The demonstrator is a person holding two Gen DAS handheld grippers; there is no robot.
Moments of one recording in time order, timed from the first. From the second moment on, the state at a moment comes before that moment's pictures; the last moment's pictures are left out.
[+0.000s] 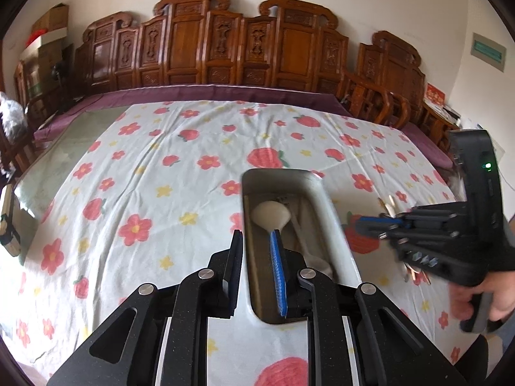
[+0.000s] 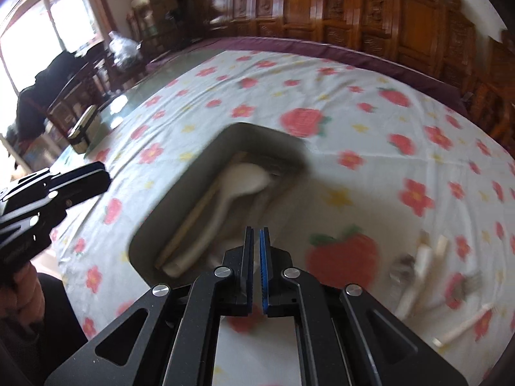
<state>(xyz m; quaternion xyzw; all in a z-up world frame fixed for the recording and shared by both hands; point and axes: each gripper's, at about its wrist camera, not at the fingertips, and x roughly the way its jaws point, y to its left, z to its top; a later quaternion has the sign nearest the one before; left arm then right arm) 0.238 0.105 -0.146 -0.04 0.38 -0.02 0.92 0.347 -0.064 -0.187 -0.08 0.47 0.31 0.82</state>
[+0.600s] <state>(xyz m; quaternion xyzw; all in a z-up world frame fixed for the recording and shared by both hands) 0.225 0.017 -0.163 0.01 0.39 -0.11 0.91 0.359 -0.282 -0.226 -0.01 0.49 0.06 0.87</state>
